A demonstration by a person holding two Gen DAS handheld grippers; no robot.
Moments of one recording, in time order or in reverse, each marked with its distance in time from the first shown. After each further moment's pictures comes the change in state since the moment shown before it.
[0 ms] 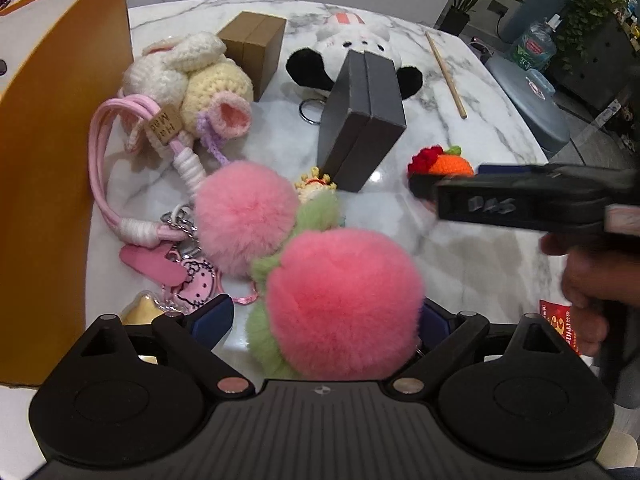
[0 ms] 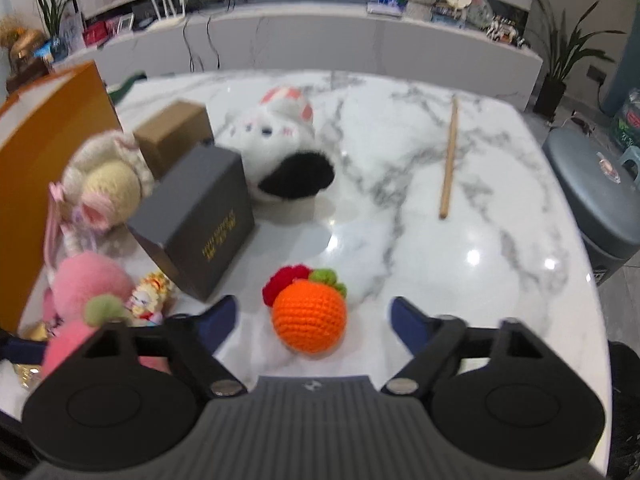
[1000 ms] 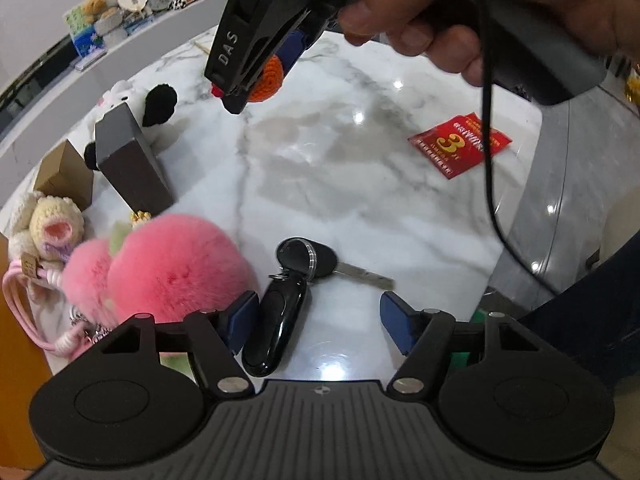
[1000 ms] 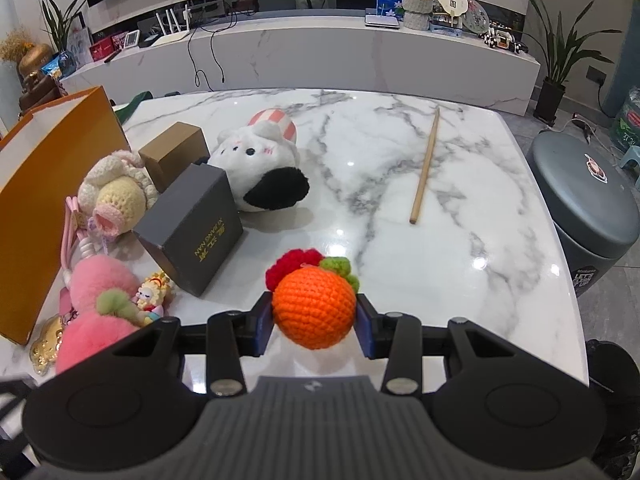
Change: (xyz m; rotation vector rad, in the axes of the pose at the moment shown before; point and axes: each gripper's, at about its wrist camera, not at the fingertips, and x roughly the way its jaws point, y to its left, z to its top) left arm -0.002 -0.088 -0.078 0.764 -0.045 -0.031; right arm -0.043 -0.033 -0.007 0.030 -0.065 0.046
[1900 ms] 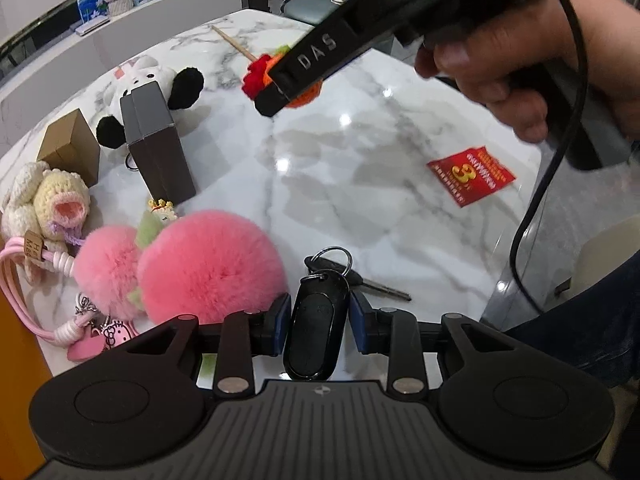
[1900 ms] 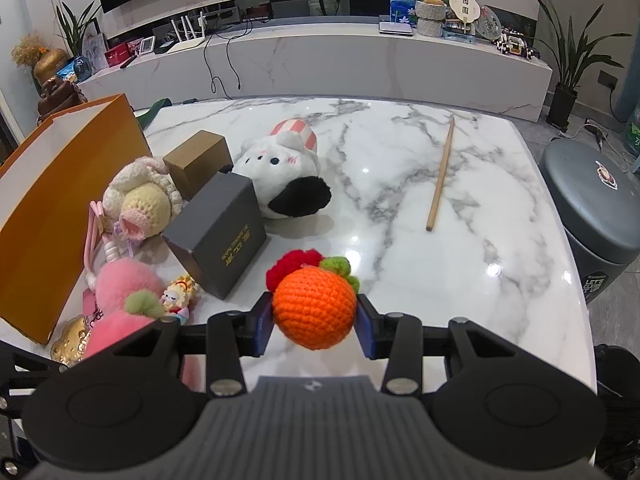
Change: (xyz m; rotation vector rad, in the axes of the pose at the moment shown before) left arm -0.011 0.043 0.012 -0.128 0.010 -0.114; right arm -0.008 0.007 0.000 -0.008 -0.014 0.057
